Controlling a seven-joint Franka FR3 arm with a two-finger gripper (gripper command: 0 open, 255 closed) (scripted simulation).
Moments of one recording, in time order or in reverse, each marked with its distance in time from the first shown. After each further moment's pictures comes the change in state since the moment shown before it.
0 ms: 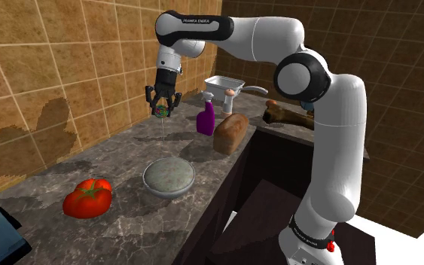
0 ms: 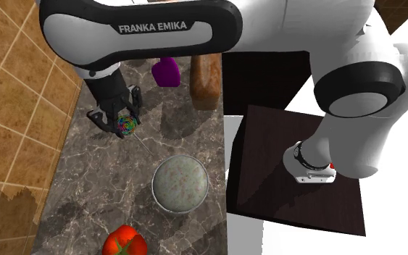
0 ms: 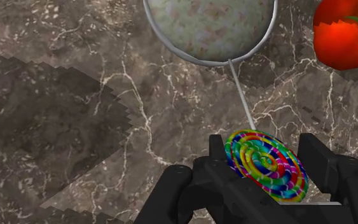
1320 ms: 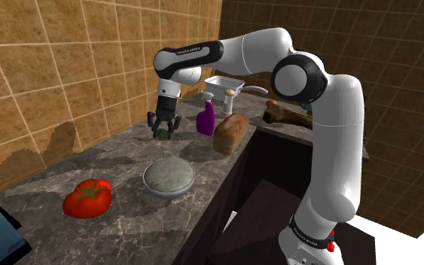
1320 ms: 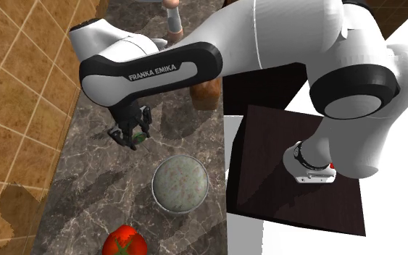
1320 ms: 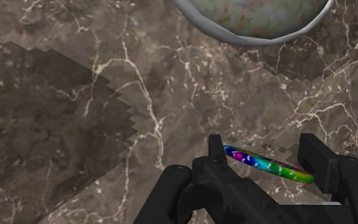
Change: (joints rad) arm 0.011 0.022 0.000 -0.227 0.009 0.235 -0.083
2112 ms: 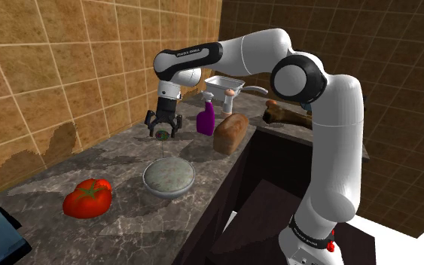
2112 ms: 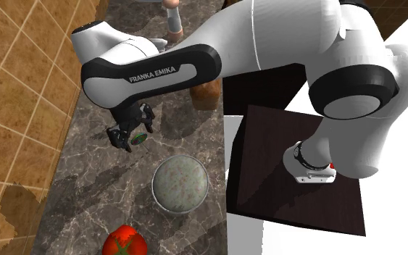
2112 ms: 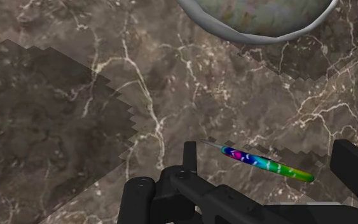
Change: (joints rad) arm 0.000 0.004 0.000 -0.010 0.001 0.013 -0.005
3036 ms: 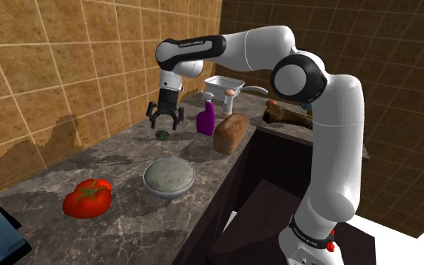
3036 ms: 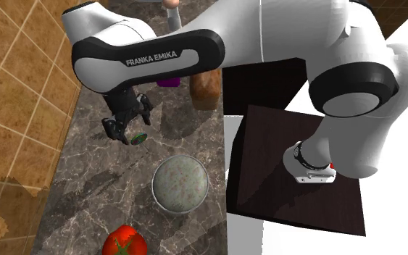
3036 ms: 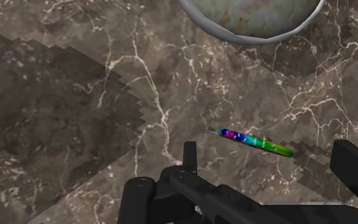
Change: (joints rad) arm -0.016 -0.005 -0.008 0.075 -0.011 -0.083 0.005
